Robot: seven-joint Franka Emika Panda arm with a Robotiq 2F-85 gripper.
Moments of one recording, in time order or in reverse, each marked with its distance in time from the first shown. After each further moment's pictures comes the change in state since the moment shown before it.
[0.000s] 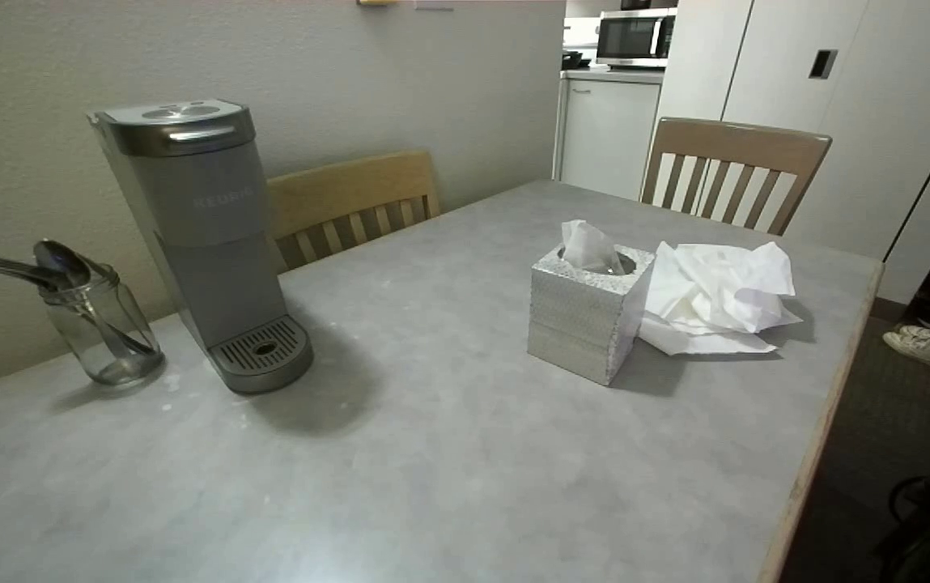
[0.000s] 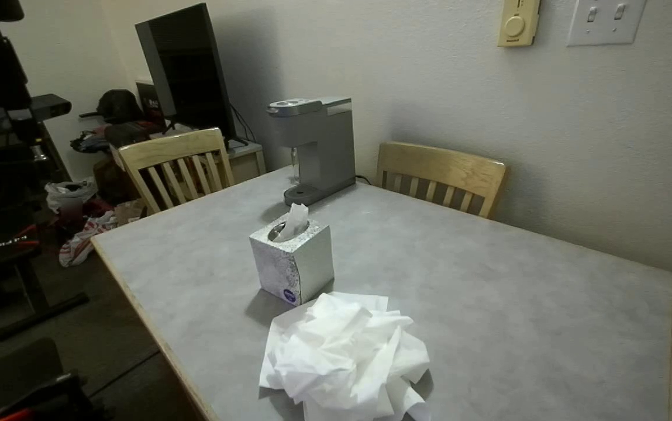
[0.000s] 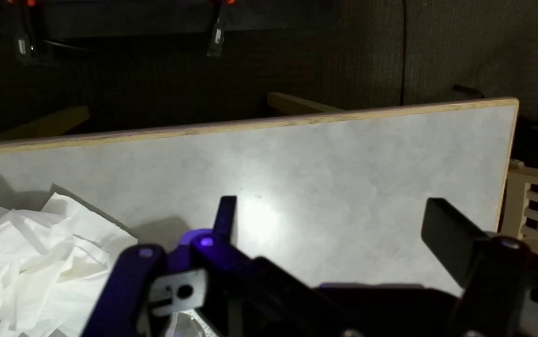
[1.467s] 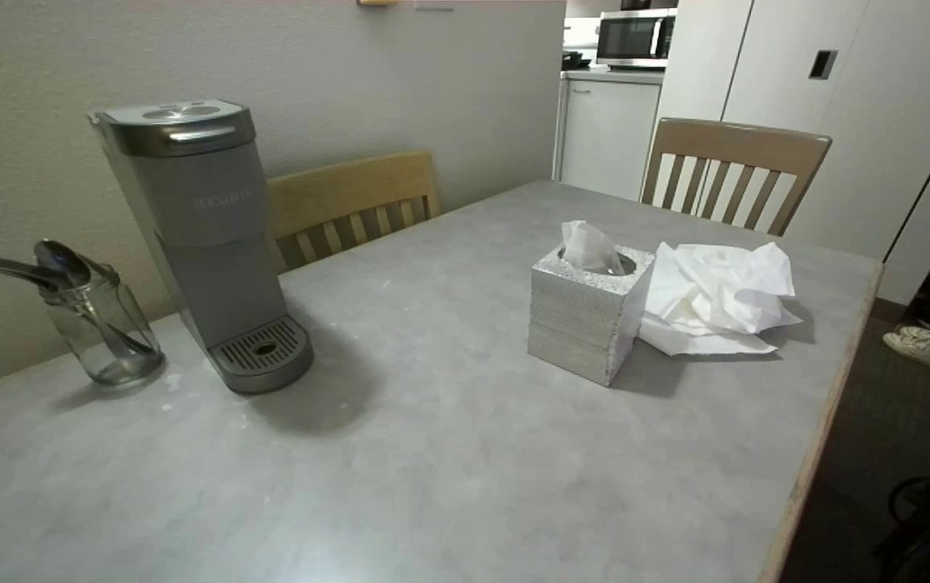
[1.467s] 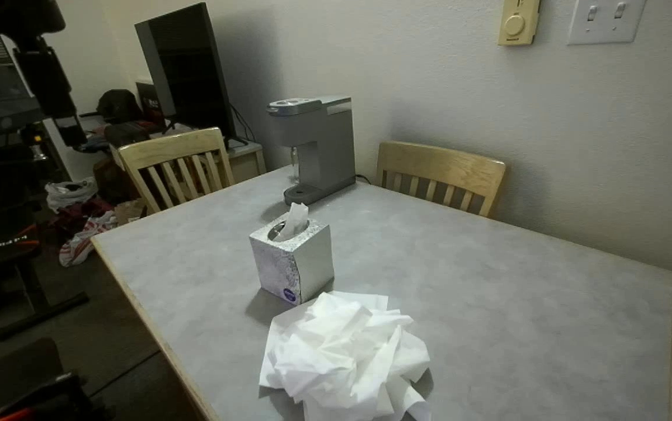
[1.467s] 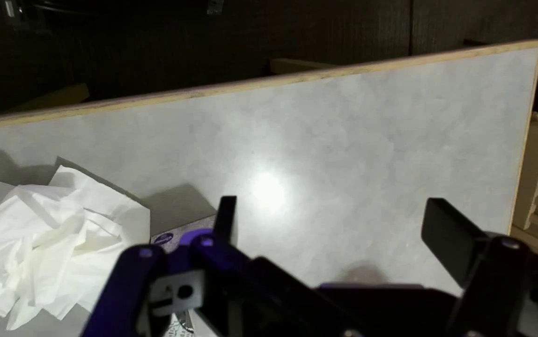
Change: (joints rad) arm -0.046 0.069 -0.003 -0.007 -0.002 0.135 -0.002
